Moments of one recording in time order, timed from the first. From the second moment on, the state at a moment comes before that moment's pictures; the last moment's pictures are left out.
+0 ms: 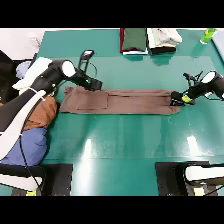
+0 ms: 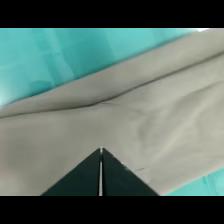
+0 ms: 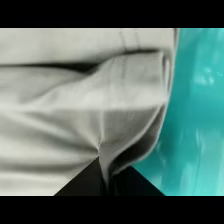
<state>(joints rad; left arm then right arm) -0.45 -1.57 1.44 1.28 -0.92 -1.54 -0.23 -1.50 1.15 -1.26 1.21 1.44</state>
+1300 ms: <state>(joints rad) -0.50 -1.72 1.65 1.18 -0.92 -1.49 0.23 -1.30 1.69 -1.09 1.38 1.55</state>
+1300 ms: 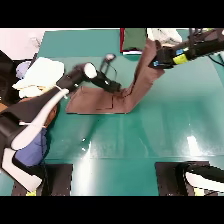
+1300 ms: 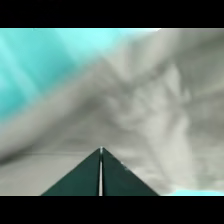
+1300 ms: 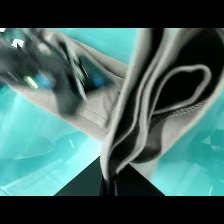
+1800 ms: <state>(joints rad) -0.18 -1.32 1.70 1.42 -1.04 -1.49 0.60 -1.61 1.69 -0.95 0.90 1.54</state>
